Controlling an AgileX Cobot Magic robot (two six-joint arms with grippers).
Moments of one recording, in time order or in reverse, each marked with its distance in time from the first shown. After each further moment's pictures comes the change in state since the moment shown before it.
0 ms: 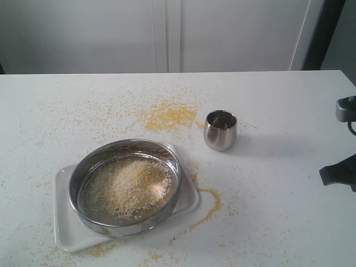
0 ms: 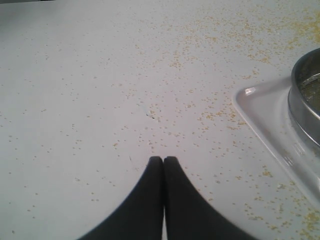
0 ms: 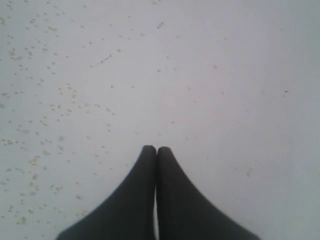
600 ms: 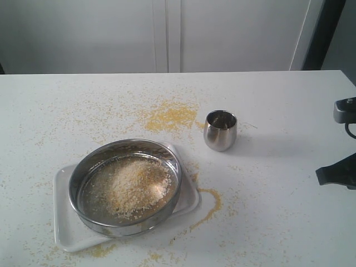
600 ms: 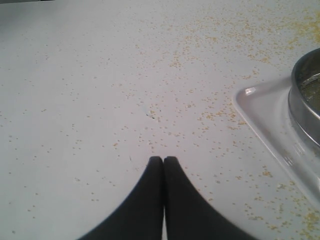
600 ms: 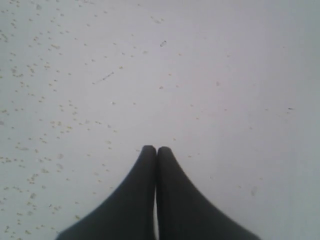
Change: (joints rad) left arm 0.000 0.000 0.000 0.000 0.000 0.000; right arm 0.000 0.000 0.036 0.002 -0.087 -0.002
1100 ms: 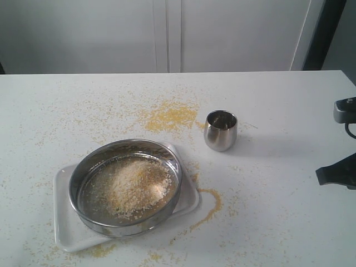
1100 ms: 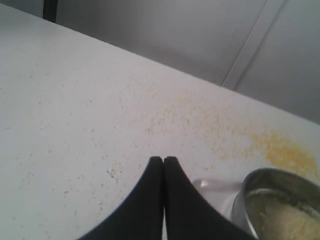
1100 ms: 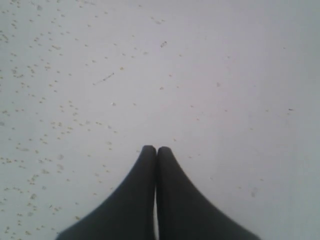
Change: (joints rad) left arm 0.000 0.000 0.000 -0.125 -0.221 -0.310; right arm 0.000 0.000 0.000 0.000 0.000 0.000
